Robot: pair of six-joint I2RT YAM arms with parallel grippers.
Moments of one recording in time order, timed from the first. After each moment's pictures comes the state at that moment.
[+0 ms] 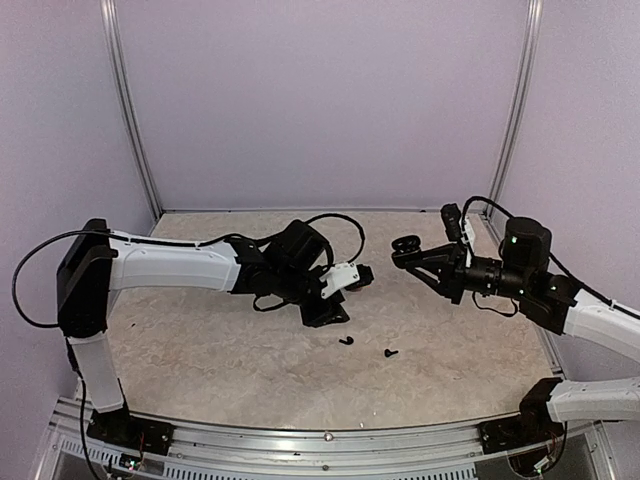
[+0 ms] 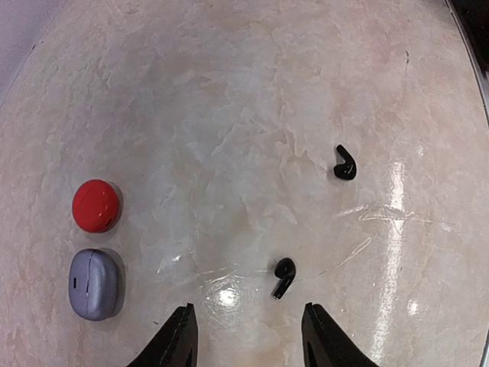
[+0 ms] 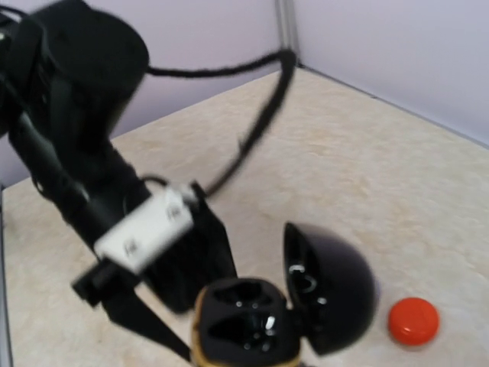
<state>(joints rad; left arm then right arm) -0.96 1.84 1.31 -0.27 0.18 0.40 0.59 0.95 0.63 0.12 -0.49 0.05</state>
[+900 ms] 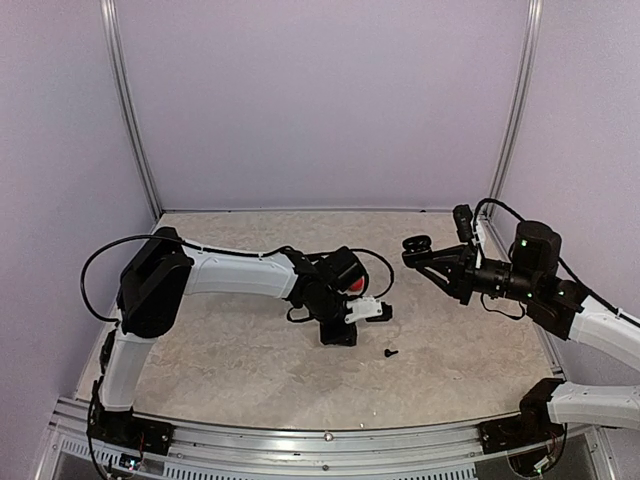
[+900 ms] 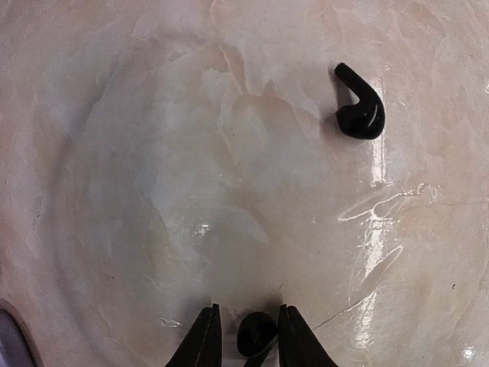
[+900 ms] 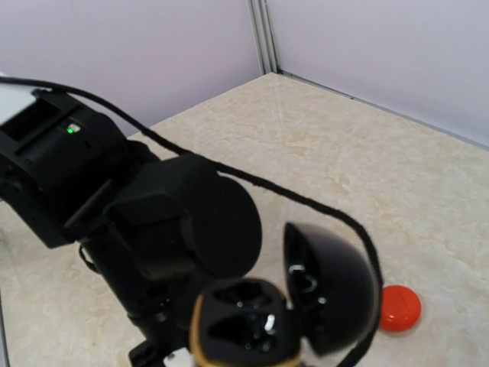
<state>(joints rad) -1.00 2.23 1.67 -0.57 0.18 0.53 0.53 0.87 0.59 0.10 -0.50 0.09</state>
